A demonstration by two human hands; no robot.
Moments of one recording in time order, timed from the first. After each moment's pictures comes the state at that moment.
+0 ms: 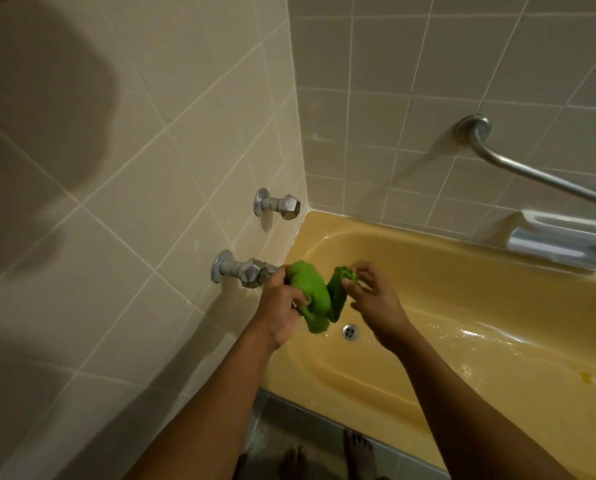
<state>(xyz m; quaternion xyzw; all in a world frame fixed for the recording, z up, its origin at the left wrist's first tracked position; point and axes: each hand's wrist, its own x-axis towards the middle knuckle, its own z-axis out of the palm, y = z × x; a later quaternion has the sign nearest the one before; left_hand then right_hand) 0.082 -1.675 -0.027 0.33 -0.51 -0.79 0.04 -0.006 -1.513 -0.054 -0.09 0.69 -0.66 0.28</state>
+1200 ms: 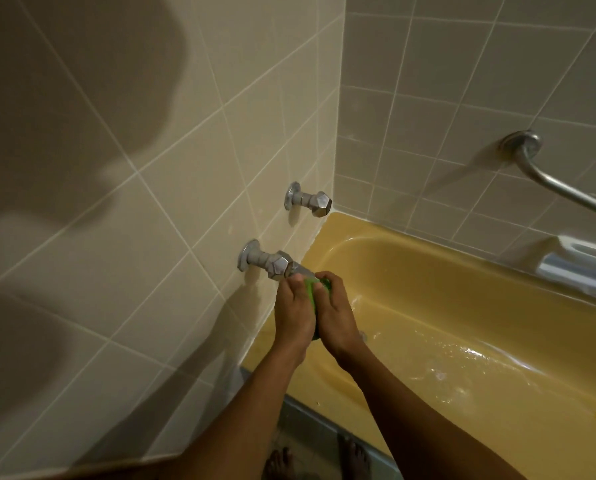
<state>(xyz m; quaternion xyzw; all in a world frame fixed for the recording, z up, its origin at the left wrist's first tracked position) 0.108 -1.666 -0.040 0.44 -0.61 -0.64 0.18 0.067 -1.603 -0.068 -0.15 0.70 -0.64 0.27</state>
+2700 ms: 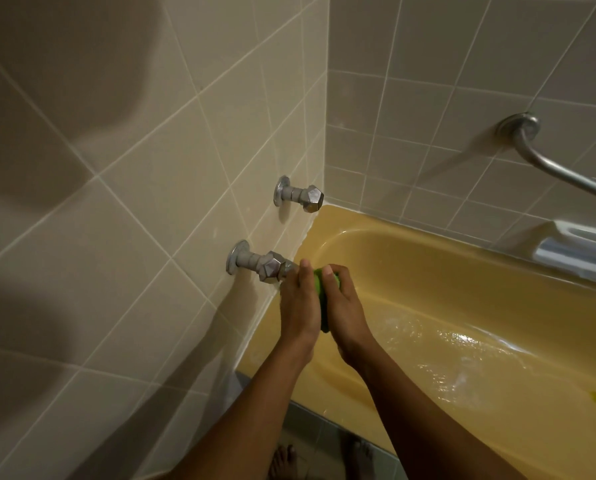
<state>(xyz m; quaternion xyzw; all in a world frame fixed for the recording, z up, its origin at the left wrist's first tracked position) 0.086 -1.666 -0.040 0.41 -0.60 -0.67 0.14 0.049 -1.604 -0.058 -0.10 0.68 -0.66 0.29</state>
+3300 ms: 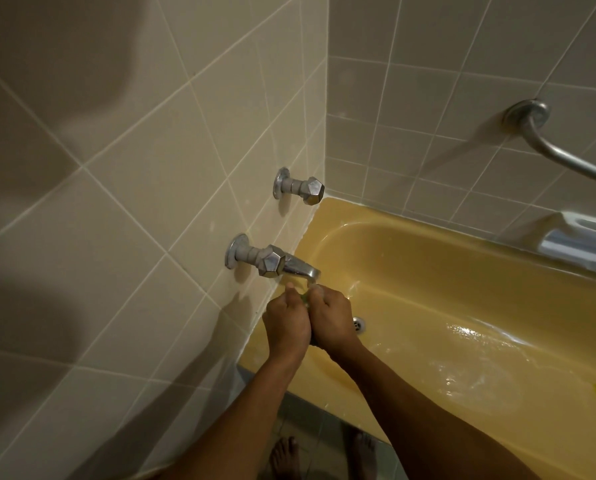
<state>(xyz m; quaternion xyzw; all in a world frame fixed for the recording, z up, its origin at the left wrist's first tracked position) 0.102 -1.675 -0.082 0.51 -0.68 -0.51 0.15 0.056 -1.616 -0.093 -0.14 0.78 -0.56 0.25</state>
